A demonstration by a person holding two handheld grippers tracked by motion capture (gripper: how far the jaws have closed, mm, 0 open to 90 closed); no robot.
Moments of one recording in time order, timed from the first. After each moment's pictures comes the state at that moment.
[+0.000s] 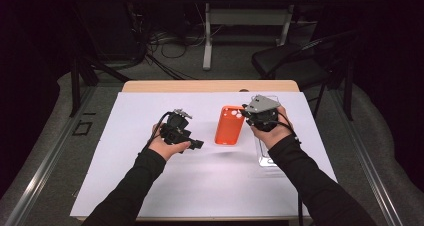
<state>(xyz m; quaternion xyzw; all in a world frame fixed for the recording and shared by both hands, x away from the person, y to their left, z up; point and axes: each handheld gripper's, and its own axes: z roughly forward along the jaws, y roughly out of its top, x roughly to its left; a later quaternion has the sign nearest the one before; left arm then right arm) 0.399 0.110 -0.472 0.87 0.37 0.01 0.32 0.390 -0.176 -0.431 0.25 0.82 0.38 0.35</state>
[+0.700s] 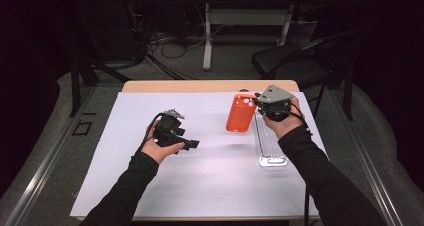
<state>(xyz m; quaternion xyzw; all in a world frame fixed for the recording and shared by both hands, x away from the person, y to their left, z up) 0.393 0.128 -0.472 0.86 0.37 0.02 0.35 0.408 -0.206 -0.416 0.25 0.80 0.37 0.40</state>
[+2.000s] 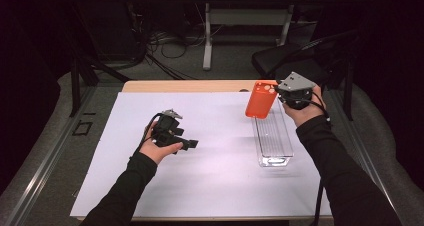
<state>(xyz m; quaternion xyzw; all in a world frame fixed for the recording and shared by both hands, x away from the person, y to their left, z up) 0.393 0.131 -0.472 0.86 0.37 0.02 0.36 0.423 -0.256 -0.394 0.27 0.78 0.34 0.45</state>
